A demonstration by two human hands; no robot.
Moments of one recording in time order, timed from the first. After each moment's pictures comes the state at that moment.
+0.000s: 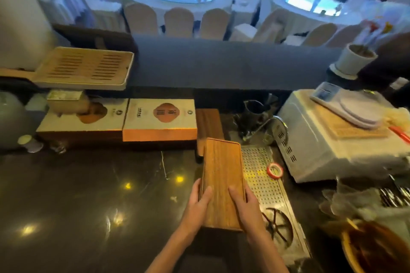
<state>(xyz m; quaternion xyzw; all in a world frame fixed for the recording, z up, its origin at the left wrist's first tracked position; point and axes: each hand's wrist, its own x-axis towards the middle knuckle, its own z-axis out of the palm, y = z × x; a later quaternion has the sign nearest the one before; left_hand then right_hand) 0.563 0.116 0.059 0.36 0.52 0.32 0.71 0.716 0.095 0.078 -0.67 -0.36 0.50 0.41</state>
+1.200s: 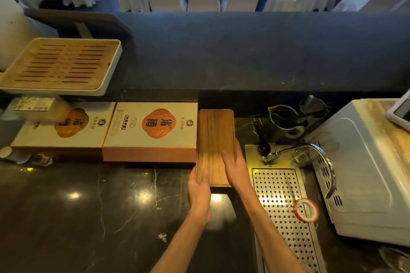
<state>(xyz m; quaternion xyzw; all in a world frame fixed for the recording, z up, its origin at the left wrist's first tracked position) 0.648 0.293 -0.013 0.16 0.65 0.46 0.59 0.753 0.352 -0.035 -0.65 -0.47 0.47 0.36</state>
